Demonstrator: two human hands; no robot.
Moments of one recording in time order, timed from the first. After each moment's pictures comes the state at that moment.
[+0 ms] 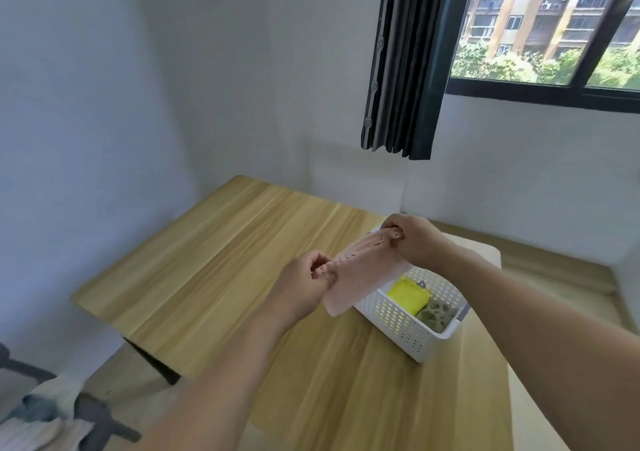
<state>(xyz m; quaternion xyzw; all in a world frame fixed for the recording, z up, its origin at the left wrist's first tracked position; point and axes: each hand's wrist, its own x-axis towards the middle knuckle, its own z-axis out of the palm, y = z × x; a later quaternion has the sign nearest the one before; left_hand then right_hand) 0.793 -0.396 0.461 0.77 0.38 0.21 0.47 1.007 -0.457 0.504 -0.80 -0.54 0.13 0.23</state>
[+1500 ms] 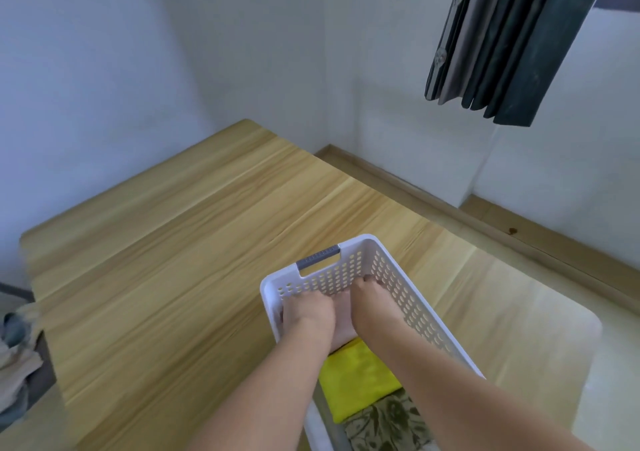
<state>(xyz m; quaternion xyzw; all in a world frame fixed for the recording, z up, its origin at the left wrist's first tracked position) 1.091 -0.282 0.262 0.77 0.57 -0.29 0.06 1.190 -0.298 0.246 -0.77 -0.61 0.21 -0.01</state>
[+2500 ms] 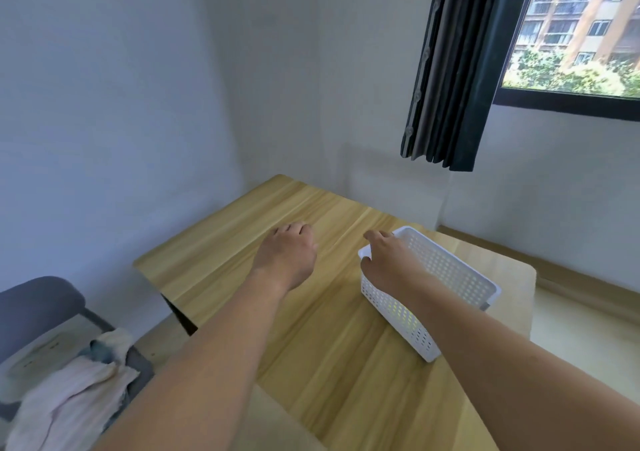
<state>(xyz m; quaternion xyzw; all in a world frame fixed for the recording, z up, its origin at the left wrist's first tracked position) 0.772 -0.401 0.487 0.88 0.47 0.07 -0.07 0.939 -0.483 0.492 -0.79 -0.59 0.12 0.14</state>
